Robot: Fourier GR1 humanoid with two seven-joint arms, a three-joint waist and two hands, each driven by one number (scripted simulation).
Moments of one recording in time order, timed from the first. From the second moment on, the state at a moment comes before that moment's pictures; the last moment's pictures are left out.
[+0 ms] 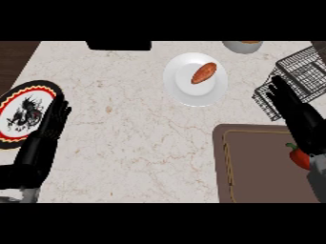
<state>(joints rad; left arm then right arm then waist) -0.03 0.52 -0.34 -1.64 0.37 0.34 -0.15 -0.19 -0.47 0.14 -1.50 -0.37 -0.05 0.12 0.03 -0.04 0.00</state>
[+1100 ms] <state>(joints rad) -0.15 0.58 -0.28 -1.44 0.21 0.38 -0.01 0.00 -0.93 -0.20 -1.21 -0.32 0.28 -0.11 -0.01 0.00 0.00</state>
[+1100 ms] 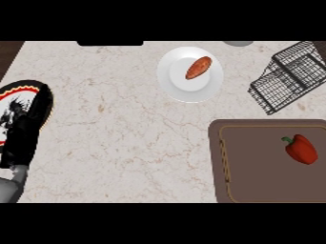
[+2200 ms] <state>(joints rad) -0.18 0.51 -0.21 -1.43 0.11 0.32 0.05 -0.26 -0.92 0.06 -1.35 -0.07 0.49 0.44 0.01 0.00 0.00</state>
